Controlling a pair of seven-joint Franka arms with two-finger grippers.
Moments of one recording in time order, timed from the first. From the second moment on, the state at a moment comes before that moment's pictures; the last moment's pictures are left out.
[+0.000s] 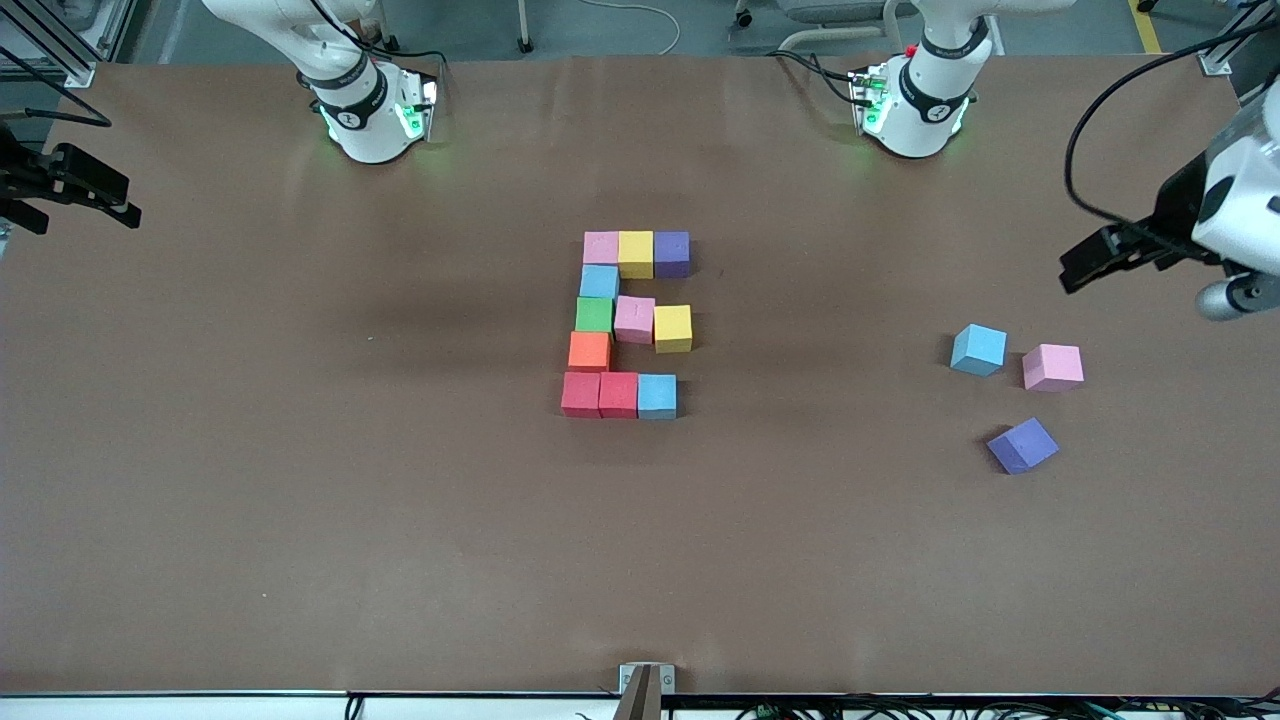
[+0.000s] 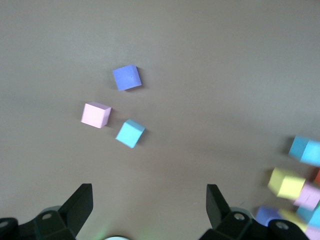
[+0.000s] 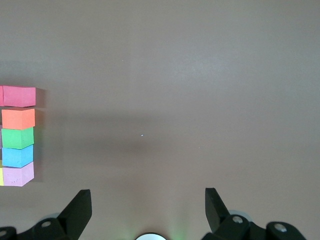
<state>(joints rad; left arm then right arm) -0.07 0.12 -0.06 -1.33 0.04 1.40 -0.28 0.02 -0.07 -0.06 -1.54 0.01 1.43 -0.09</state>
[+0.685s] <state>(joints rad) -0.03 -0.06 -0.07 -1.56 0.04 1.43 -0.14 0.02 -0.07 -0.06 -1.54 0.01 1.42 -0.09</state>
